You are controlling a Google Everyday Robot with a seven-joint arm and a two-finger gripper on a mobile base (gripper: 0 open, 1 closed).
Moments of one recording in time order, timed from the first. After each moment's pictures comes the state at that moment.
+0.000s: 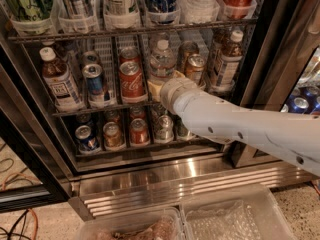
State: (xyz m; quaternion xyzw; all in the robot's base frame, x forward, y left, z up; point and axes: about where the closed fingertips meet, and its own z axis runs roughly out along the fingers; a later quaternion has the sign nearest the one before) arm 0.656 0.001 0.835 -0.21 0.77 0.10 0.60
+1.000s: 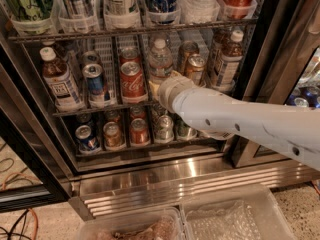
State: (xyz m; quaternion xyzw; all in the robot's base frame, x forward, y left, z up) arm 0.659 0.005 0.832 -0.22 0.78 0.10 0.58
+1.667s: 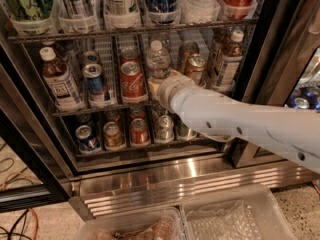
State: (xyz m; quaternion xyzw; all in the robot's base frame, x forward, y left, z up) arm 0.651 0.007 0.844 -0.23 0.77 0.09 0.59
